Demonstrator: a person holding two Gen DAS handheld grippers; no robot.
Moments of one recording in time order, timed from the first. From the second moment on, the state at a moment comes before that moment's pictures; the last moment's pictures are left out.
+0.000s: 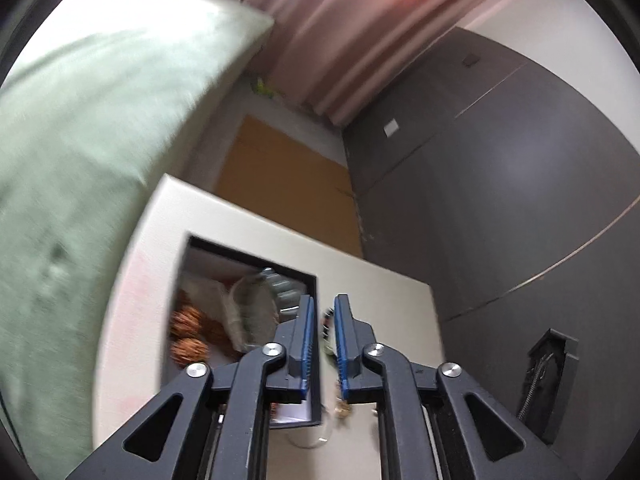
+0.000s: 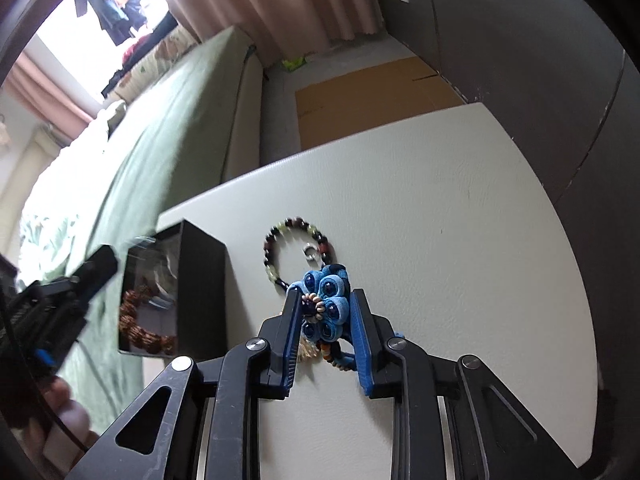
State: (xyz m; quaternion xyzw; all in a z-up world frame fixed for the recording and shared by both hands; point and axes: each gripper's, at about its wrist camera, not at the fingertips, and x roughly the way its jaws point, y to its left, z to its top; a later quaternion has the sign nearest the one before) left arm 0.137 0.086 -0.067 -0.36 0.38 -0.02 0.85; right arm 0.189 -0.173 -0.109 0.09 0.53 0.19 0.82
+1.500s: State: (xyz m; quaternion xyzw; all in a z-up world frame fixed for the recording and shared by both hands) left arm 0.084 0.151 -0.040 -0.40 0.32 0.04 0.86; right arm 0.185 -0.078 -0.104 0.20 0.48 0.29 0.80
